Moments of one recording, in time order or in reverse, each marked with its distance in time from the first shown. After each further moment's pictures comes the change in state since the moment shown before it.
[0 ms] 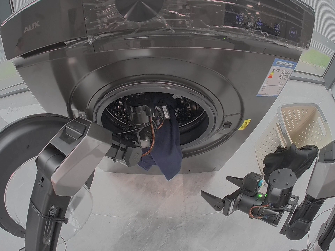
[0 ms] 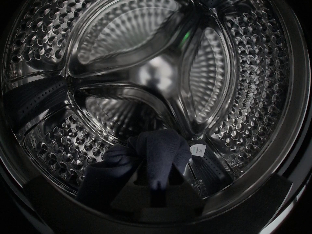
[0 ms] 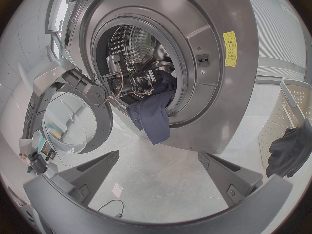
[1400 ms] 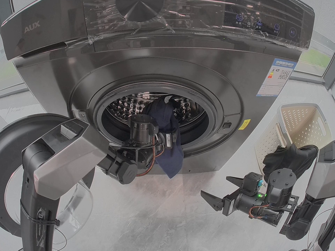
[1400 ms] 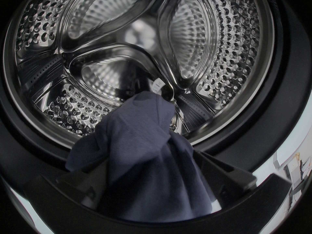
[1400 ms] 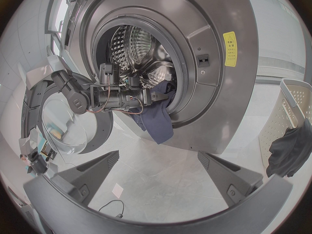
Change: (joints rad) left arm -0.051 -0.124 0.347 0.089 -0.067 0.029; right arm 0.001 0.001 -0.001 0.000 0.000 0.003
